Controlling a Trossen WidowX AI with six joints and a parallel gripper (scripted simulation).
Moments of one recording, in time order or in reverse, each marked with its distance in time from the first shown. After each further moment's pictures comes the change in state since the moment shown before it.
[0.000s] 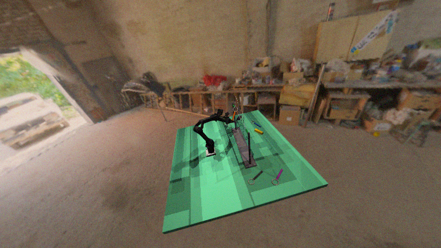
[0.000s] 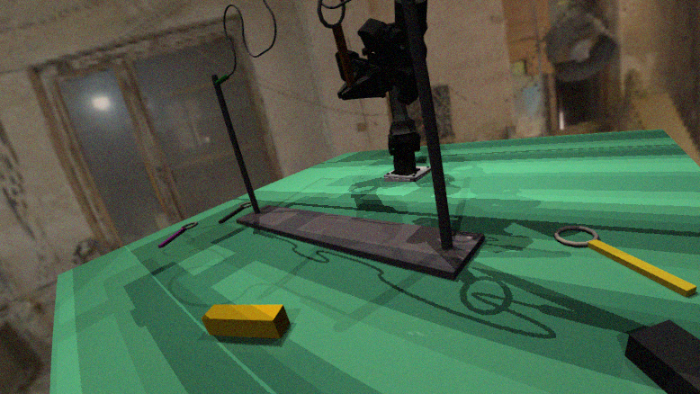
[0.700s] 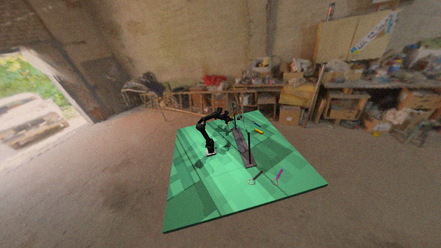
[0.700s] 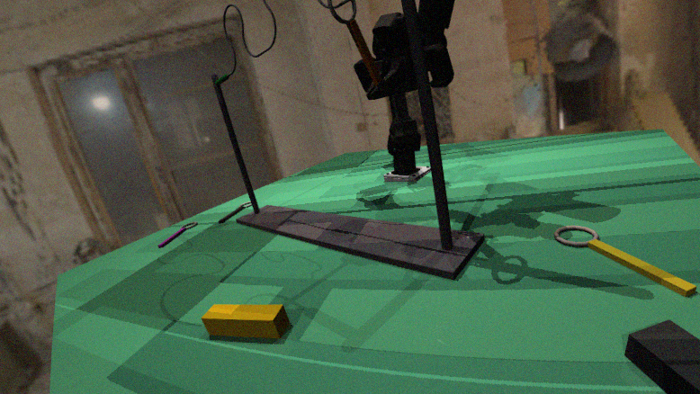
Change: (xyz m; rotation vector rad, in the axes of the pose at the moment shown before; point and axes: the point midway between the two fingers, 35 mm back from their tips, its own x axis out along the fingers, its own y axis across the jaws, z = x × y) arm -0.013 0.058 0.012 0.301 0.037 0.134
